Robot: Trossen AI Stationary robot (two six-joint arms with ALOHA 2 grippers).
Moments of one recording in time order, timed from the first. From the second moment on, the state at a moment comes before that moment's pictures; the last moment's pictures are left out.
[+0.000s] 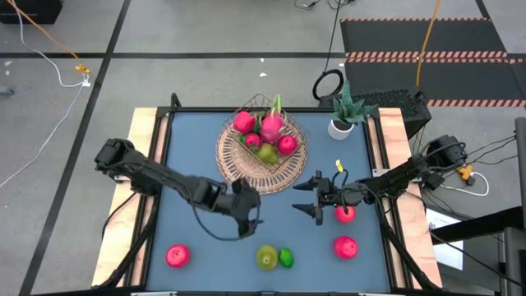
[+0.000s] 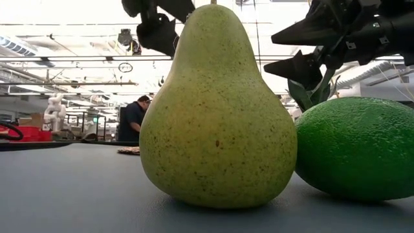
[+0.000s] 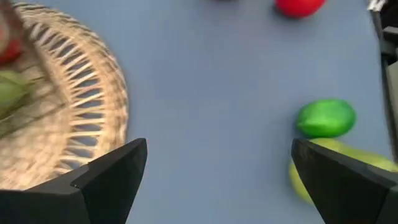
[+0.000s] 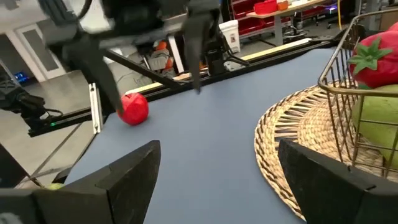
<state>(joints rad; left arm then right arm) -0.35 1.65 1.24 -0.43 -0.27 -0.45 0.35 1.37 0.29 0.95 0.39 0.37</state>
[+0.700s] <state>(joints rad) -0.40 1.86 1.24 -0.09 -0.12 -0.17 0.56 1.27 0.29 1.07 0.84 -0.10</state>
